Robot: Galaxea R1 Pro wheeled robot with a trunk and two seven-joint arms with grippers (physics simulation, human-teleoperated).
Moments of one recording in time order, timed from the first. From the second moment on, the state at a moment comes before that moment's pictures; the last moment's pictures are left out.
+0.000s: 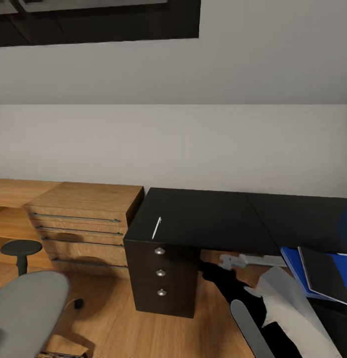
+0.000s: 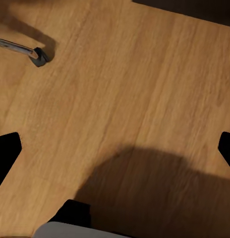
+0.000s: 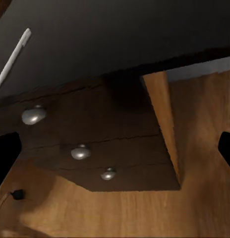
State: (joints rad) left arm -0.05 -0.06 -0.57 -0.71 0.56 -0.02 0.61; right arm -0.24 -0.04 0.35 -1.57 -0.66 0.49 -0.47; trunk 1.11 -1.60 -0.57
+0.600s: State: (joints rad) left arm -0.05 -0.06 -0.62 -0.71 0.56 -0.02 0.61; right arm -0.24 -0.01 0.63 -1.52 -0.25 0.18 -0.50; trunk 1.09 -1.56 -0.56
